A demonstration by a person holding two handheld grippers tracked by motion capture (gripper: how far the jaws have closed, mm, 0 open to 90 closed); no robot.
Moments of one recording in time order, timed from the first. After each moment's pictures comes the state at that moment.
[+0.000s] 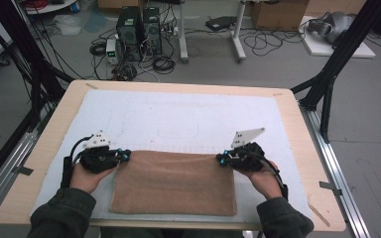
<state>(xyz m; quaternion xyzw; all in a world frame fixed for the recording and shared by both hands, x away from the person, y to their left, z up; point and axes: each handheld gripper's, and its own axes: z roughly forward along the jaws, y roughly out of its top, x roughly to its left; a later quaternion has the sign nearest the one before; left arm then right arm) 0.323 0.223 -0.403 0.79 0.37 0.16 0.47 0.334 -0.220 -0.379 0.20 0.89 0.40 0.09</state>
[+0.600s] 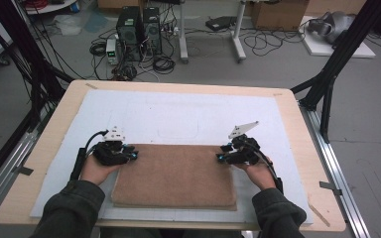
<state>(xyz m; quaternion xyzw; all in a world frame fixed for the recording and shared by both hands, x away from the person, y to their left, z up) 0.346 0.202 -0.434 0.85 0.35 0.14 0.38 0.367 -0.223 -0.423 0.27 0.89 0.35 0.06</state>
